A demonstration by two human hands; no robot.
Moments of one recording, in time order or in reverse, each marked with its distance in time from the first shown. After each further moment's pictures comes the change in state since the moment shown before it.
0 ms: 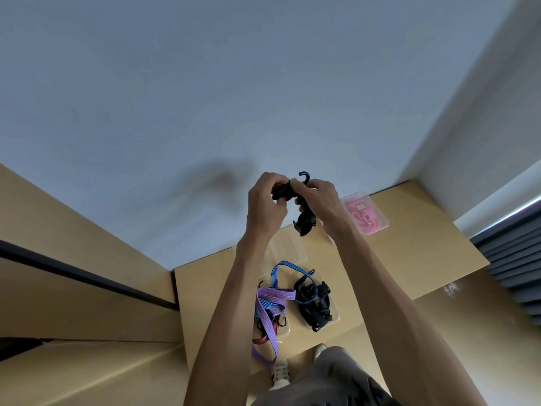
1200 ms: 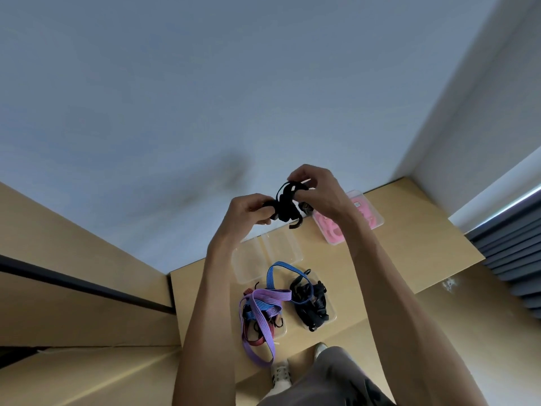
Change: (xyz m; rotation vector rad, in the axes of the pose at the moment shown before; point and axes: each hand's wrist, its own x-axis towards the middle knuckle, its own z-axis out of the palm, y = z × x) left_hand -0.005 -0.023 -0.033 -0.445 -0.422 -0.416; right_hand 0.000 -0.018 -0.033 -0.225 -0.153 -0.304
